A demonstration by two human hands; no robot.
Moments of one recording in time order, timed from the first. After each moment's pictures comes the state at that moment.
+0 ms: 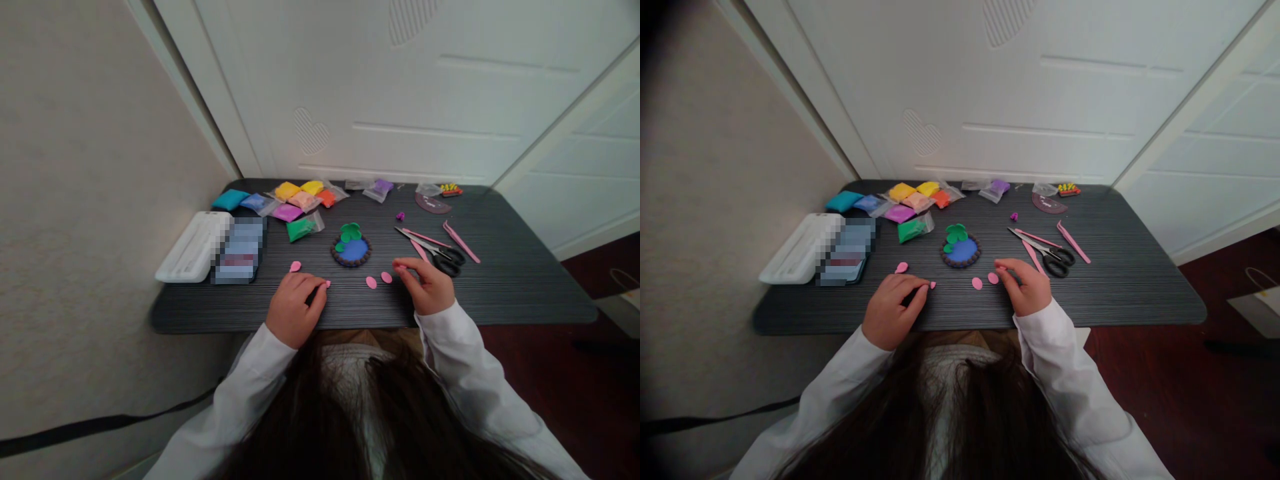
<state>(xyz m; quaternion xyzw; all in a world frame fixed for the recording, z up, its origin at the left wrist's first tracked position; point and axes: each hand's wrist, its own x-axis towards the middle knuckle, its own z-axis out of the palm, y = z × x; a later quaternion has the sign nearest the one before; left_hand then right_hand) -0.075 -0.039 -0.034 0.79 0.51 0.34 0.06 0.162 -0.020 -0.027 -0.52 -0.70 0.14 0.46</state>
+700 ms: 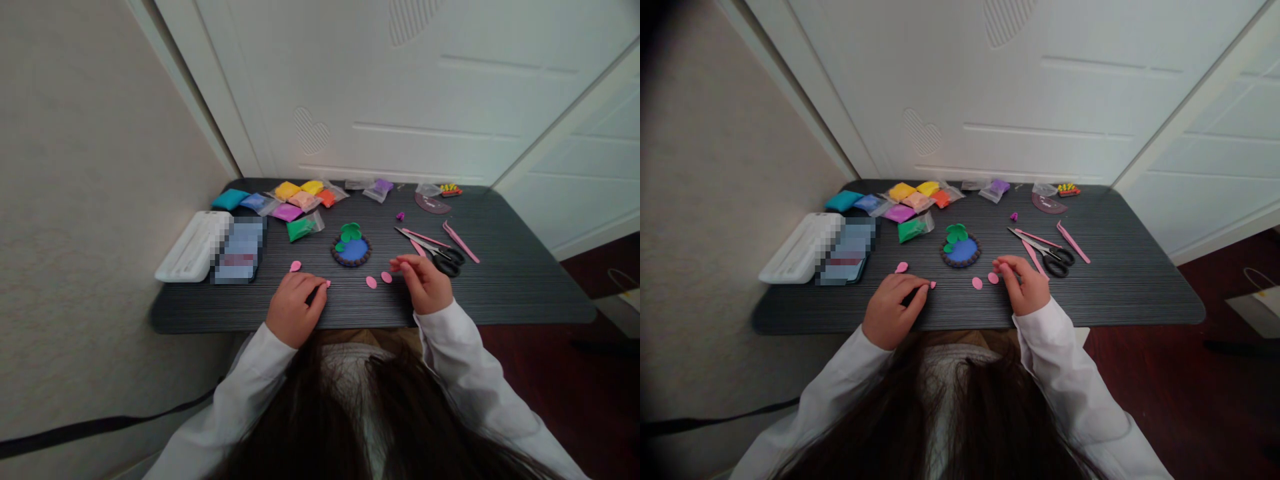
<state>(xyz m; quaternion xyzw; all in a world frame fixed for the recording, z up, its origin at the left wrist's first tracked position) -0.075 -0.039 -0.035 0.79 0.51 0.34 0.05 0.160 -0.018 -0.035 -0.51 -0.68 0.18 0.50</state>
